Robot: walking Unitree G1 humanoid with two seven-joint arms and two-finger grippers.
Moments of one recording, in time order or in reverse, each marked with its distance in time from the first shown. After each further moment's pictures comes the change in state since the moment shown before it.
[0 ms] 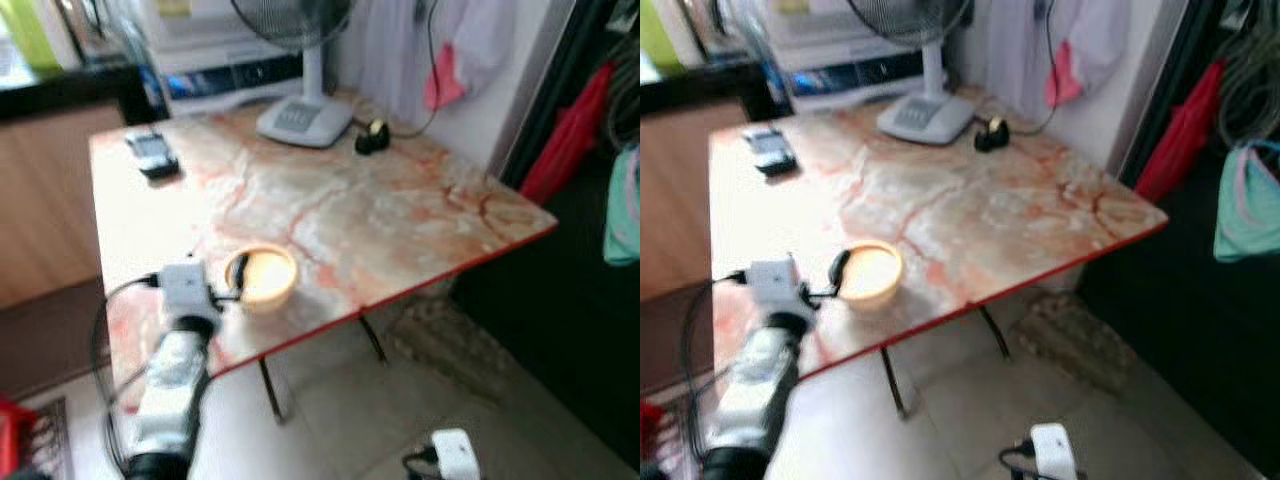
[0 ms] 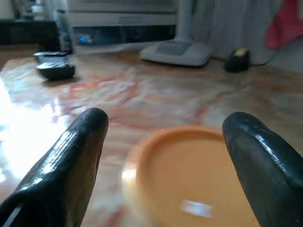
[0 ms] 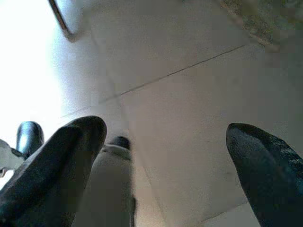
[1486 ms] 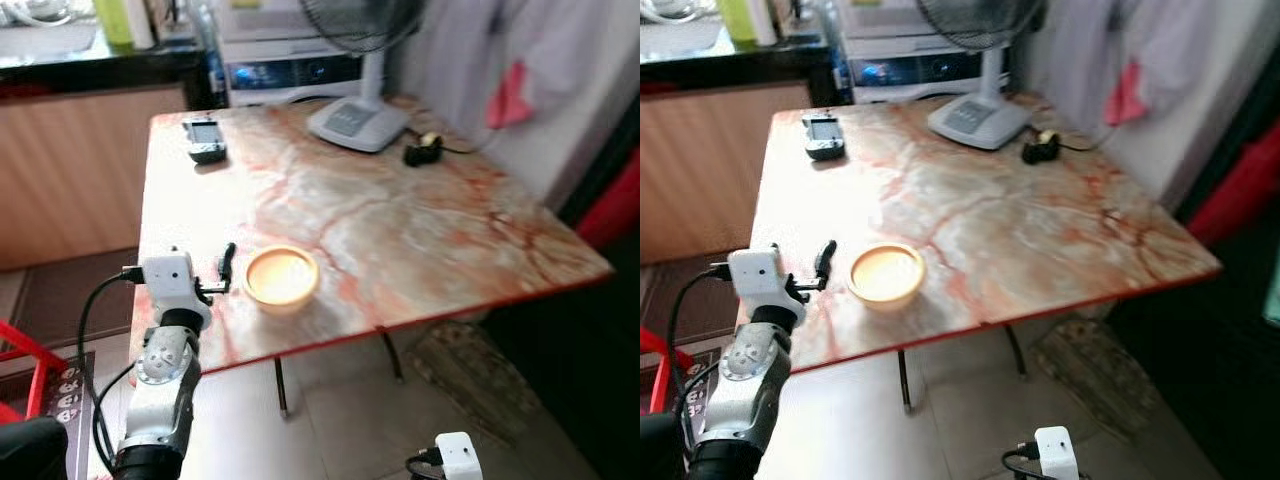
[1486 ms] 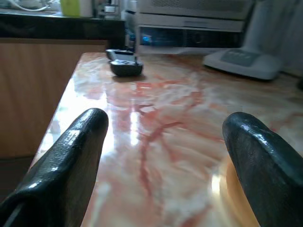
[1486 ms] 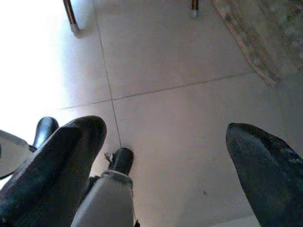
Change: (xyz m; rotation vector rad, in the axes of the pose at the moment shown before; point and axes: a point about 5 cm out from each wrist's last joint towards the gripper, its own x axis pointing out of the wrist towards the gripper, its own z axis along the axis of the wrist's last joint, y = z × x) left arm 0.004 0.029 0.010 0.025 -0.029 0.097; right arm 0.001 0.004 0.005 -0.009 -0.010 0.025
